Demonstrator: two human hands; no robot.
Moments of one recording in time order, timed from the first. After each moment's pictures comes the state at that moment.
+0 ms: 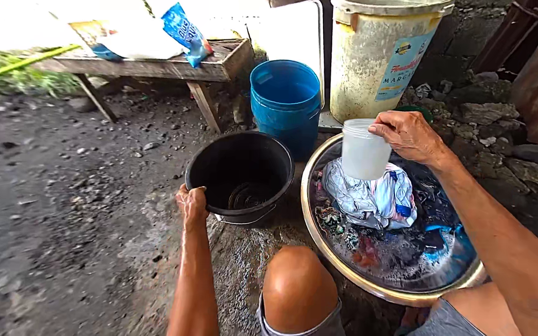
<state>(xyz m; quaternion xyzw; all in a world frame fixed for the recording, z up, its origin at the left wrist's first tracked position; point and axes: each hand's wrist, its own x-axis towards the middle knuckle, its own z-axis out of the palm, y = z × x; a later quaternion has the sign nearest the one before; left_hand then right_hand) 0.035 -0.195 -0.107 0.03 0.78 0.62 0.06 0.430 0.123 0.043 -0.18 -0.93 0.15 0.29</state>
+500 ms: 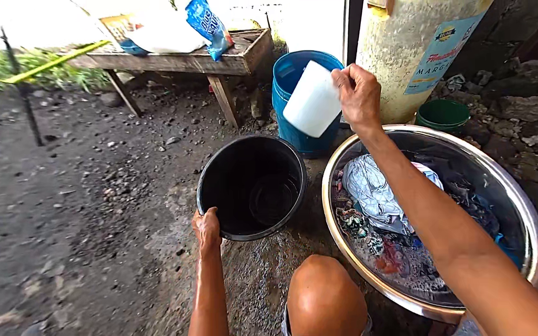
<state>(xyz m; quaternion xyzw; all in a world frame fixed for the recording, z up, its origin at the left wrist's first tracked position) 0.042 -0.245 -0.141 -0.04 0.83 0.56 0.05 0.245 0.091 0.054 -0.26 -0.76 0.30 0.51</state>
